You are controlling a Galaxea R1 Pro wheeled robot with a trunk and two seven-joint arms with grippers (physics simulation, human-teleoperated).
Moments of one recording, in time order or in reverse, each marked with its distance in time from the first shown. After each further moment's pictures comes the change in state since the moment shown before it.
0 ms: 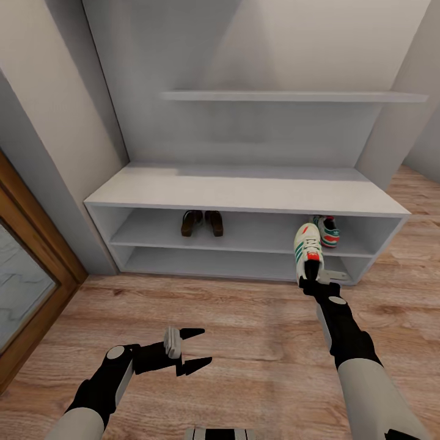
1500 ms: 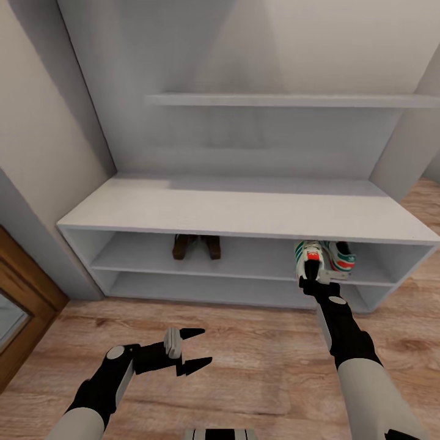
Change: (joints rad) left arm 0.000 -0.001 0.000 0.000 0.000 0.000 0.001; right arm 0.000 0.000 0.000 -0.002 0.000 0.000 0.000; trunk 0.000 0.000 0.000
